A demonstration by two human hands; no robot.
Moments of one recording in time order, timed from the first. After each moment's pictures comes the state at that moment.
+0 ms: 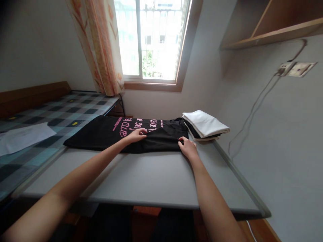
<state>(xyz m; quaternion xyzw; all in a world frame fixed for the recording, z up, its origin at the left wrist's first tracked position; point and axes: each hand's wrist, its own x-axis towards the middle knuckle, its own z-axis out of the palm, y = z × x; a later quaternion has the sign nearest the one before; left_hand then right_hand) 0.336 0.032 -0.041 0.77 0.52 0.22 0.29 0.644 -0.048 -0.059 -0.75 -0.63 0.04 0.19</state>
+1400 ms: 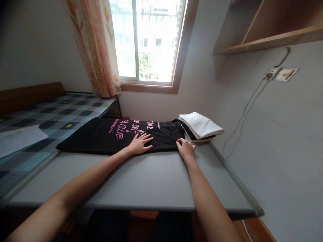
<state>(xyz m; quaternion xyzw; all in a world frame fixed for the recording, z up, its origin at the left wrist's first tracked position) 0.364 -0.003 -0.060 0.88 0.42 0.18 0.10 0.643 -0.046 -0.063 -0.78 -0.58 0.03 0.23</state>
